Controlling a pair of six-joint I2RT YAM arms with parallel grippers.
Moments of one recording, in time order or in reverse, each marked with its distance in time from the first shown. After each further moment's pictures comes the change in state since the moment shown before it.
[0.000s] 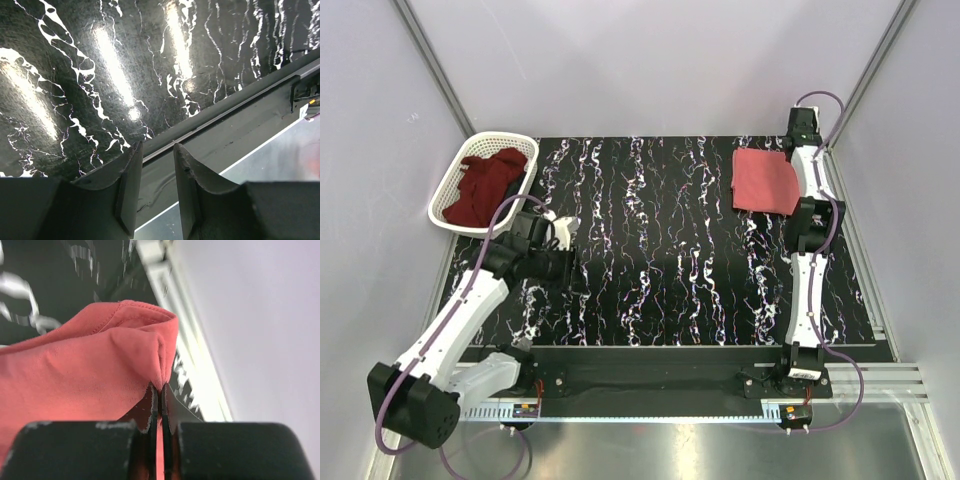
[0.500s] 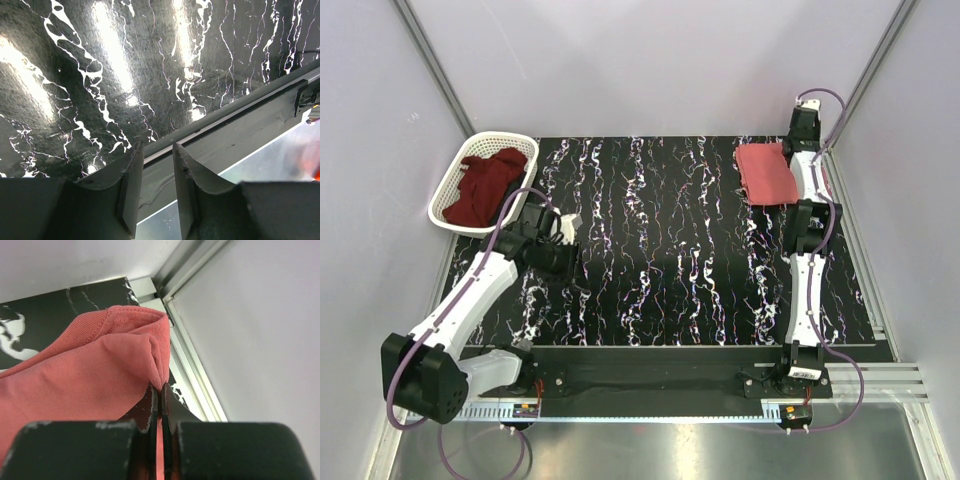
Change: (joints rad) left arm 0.022 0.146 0.037 0.003 0.001 0.004; right arm -0.021 0.079 0.052 0.293 -0.027 -0.084
